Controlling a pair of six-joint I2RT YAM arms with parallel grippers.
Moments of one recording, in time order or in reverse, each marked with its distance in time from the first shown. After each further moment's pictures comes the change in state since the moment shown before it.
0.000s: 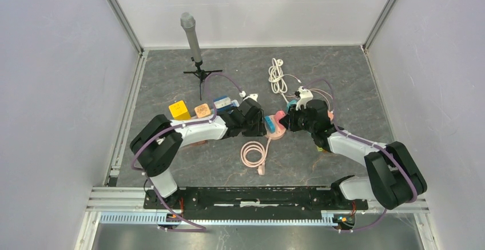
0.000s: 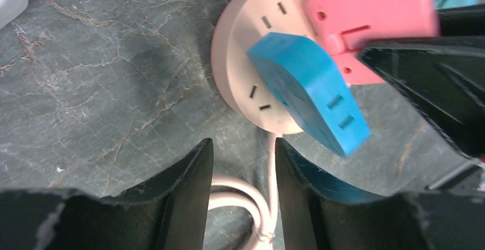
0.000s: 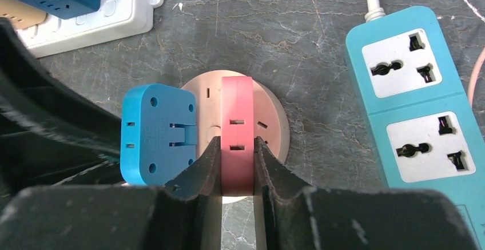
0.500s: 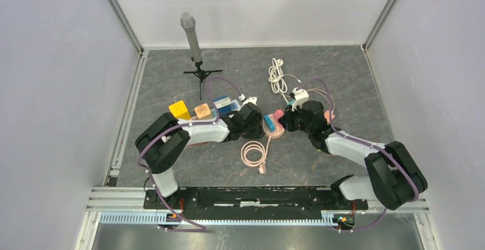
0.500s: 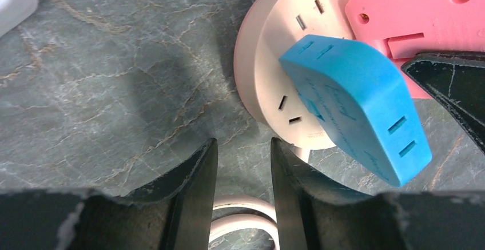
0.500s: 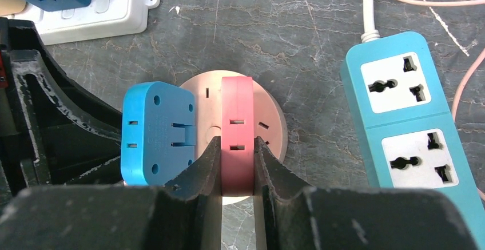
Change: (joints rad) left arm -0.002 0.085 -0.031 0.088 -0.056 -0.001; right arm 0.062 -0.001 0.001 0.024 0.089 -0.091
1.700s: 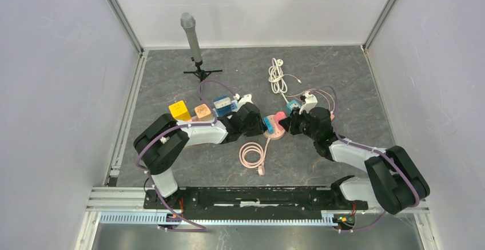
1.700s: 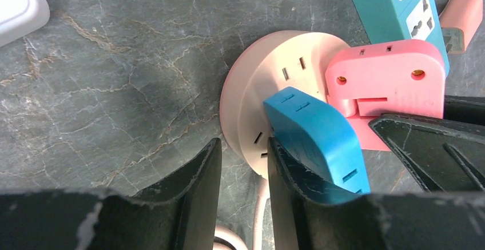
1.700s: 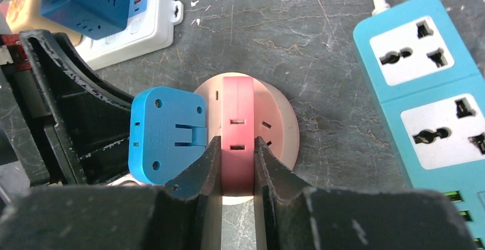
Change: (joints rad) left arm 0.000 -0.024 -0.064 0.138 -0.056 -0.145; right arm -0.035 -0.061 -0.115 0.145 -0.077 0.166
